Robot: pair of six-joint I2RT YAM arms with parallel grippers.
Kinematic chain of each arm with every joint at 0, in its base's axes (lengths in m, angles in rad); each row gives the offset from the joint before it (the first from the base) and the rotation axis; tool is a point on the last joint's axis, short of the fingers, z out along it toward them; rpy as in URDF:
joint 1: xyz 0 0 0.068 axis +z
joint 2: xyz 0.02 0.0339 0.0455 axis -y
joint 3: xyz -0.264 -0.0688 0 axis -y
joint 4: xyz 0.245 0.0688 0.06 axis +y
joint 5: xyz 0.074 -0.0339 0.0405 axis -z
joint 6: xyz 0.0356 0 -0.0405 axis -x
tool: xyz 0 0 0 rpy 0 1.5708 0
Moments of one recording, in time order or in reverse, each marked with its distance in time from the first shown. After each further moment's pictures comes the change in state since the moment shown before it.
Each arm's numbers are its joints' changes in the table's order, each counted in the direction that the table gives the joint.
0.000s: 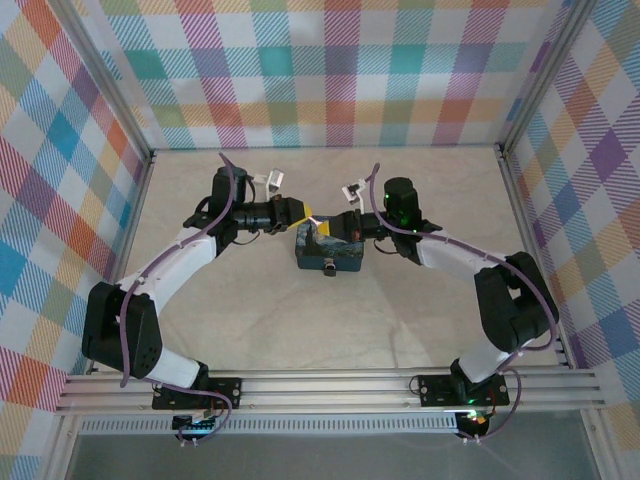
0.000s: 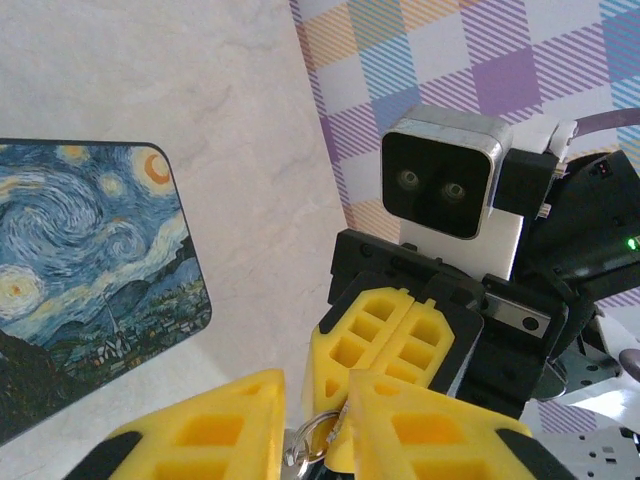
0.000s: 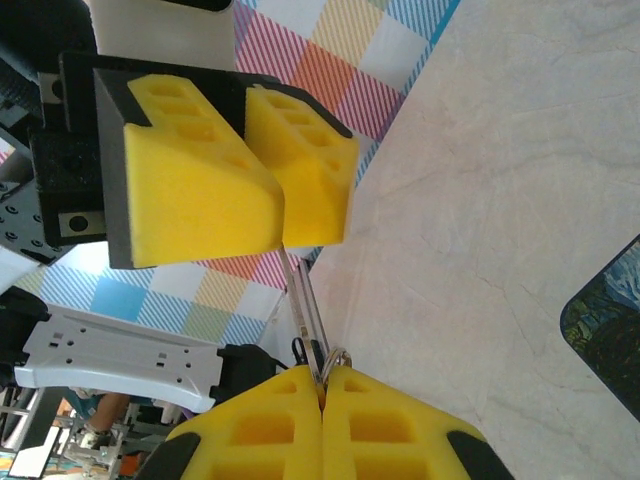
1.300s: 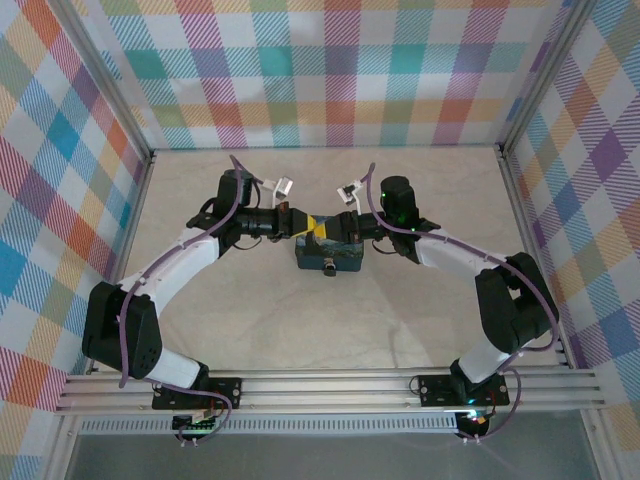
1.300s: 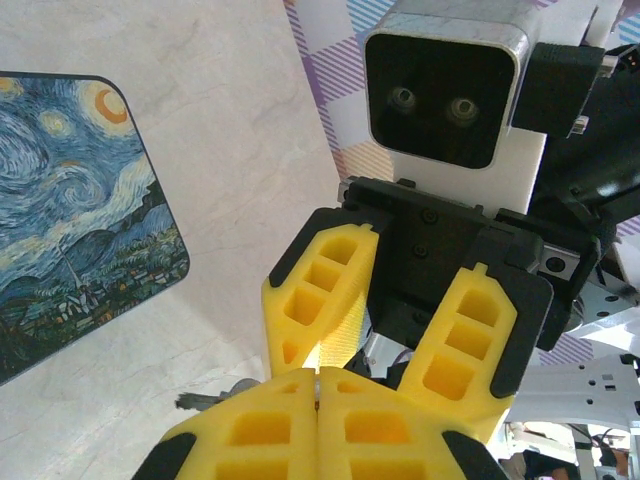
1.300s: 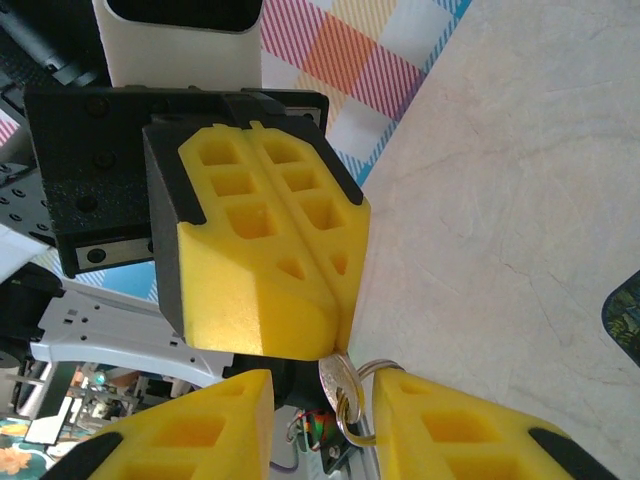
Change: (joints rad) left arm -0.035 0.000 0.006 0.086 0.069 -0.103; right arm 0.014 0.000 0.024 0.026 -0.036 0.005
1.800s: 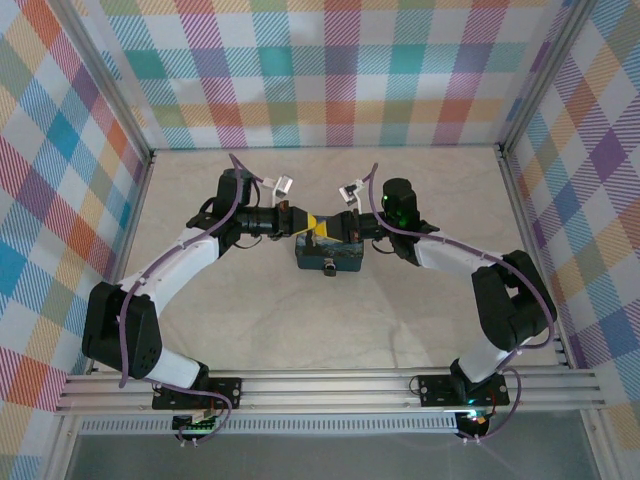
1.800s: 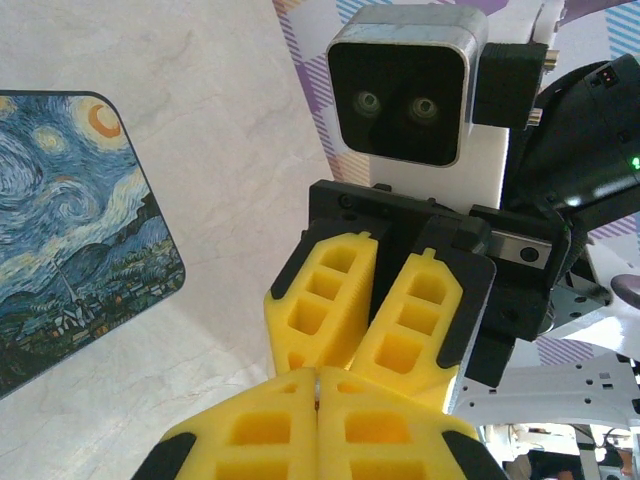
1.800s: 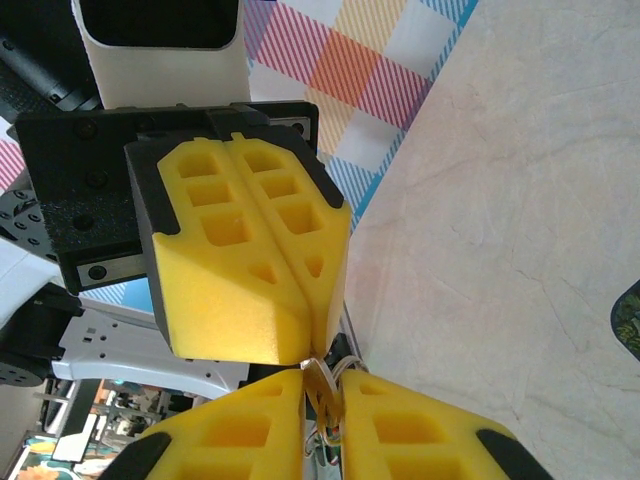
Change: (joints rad) left arm 0.000 0.000 0.000 -0.026 0.002 0.001; right arm -0.002 -0.016 -0.030 -0.119 0.000 -0.113
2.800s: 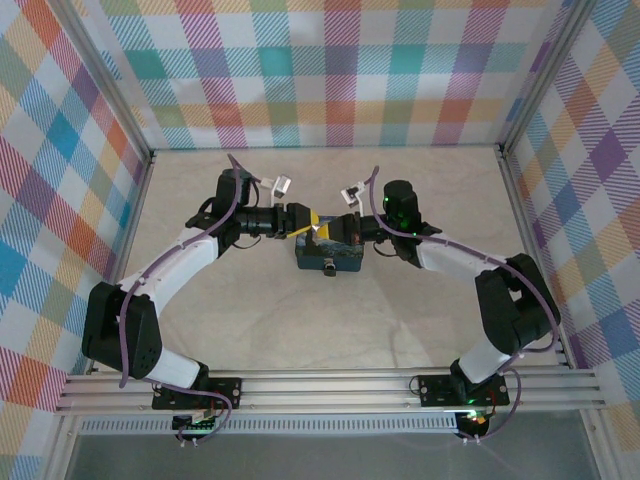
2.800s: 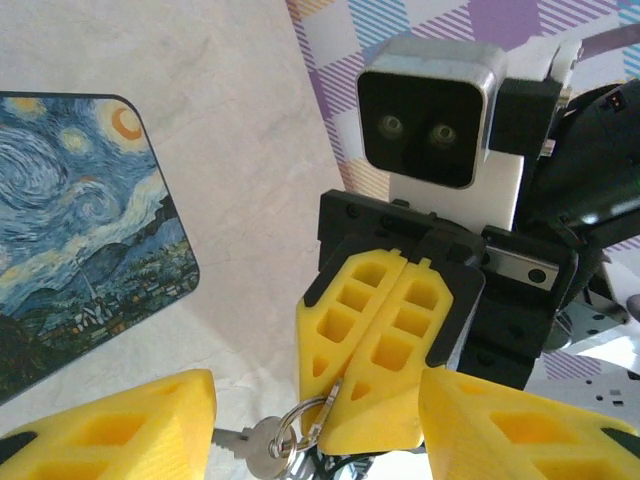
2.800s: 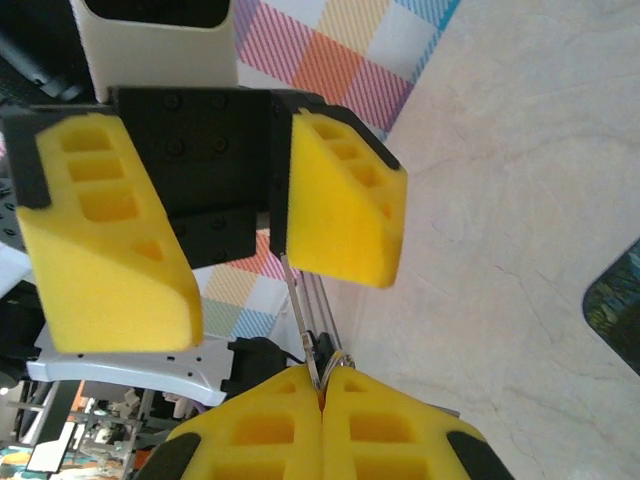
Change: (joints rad) left arm 0.015 0.001 0.000 0.016 -0.032 0.007; right arm -0.006 0.031 -0.017 0.082 0.037 0.076
